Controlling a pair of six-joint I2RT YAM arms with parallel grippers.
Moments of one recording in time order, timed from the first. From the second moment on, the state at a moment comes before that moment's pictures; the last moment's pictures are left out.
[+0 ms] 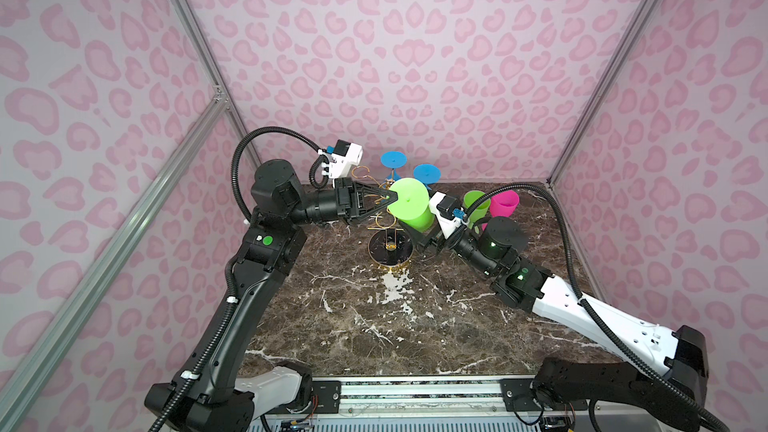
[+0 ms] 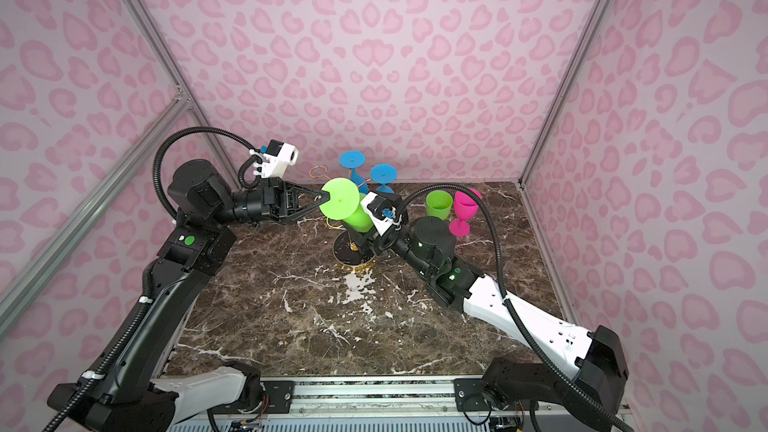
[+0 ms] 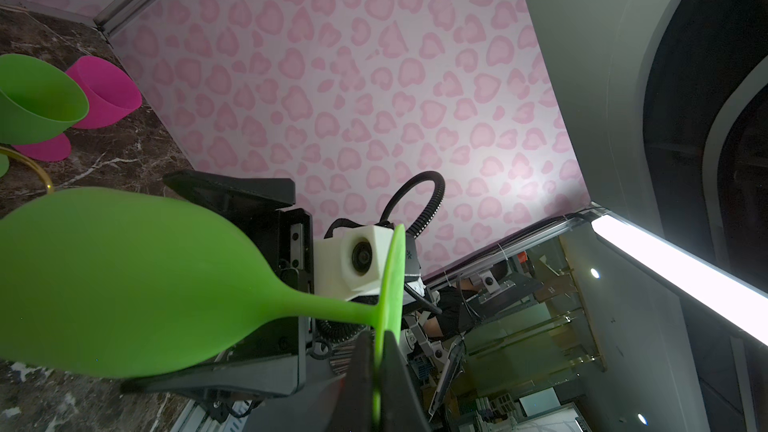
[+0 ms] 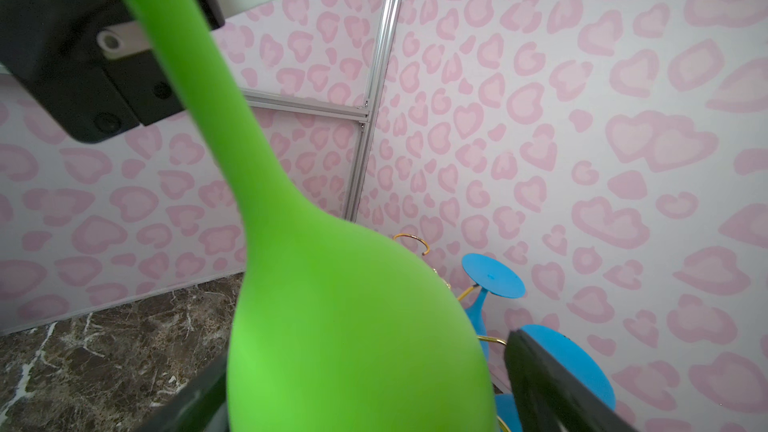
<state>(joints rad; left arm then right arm) -0.33 1.20 1.44 -0.11 1.14 -1.18 0.85 1.23 1.06 0.29 -0.01 -0.22</state>
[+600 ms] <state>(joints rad) -0.34 1.21 1.45 -0.07 1.15 -1.22 0.85 1.24 1.07 0.28 -0.02 -0.19</state>
